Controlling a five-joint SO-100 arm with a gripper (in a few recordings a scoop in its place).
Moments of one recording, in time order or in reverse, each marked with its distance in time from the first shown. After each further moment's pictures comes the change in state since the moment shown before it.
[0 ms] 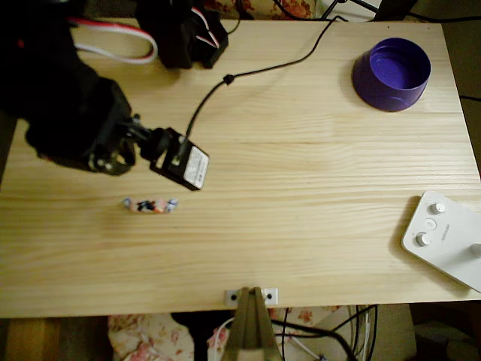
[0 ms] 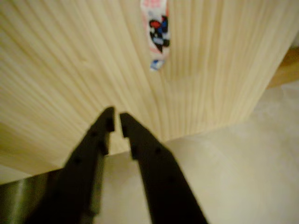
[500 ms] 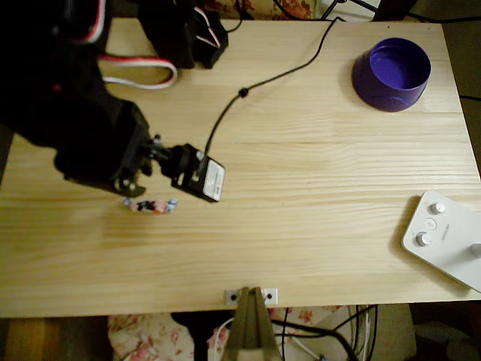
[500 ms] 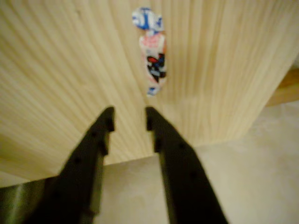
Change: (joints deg) arm -4.4 -6.9 -4.9 0.0 4.3
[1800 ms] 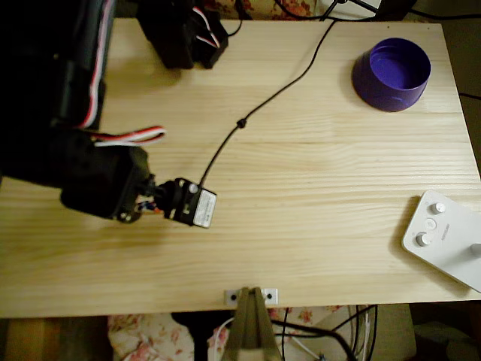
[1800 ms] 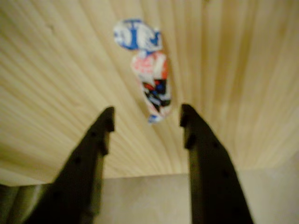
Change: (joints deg) arm 2.5 -17.9 -12.3 3.2 3.5
